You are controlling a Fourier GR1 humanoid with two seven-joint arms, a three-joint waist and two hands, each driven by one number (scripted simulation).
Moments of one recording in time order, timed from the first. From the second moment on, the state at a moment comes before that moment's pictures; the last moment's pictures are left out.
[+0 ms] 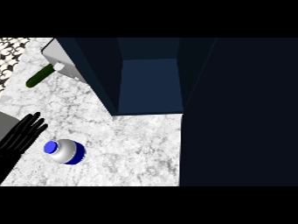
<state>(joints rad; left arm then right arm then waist) 0.16 0.34 0.19 -1.63 0.33 -0.62 -0.08 0.59 -0.19 -0.22 -2.38 -0.48 0.44 0.05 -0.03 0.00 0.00</state>
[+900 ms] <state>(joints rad) -0.06 0.29 0.15 -1.06 0.02 -0.55 -0.39 0.69 -0.24 -0.27 -2.37 -0.55 0.50 -0.02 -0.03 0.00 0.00</state>
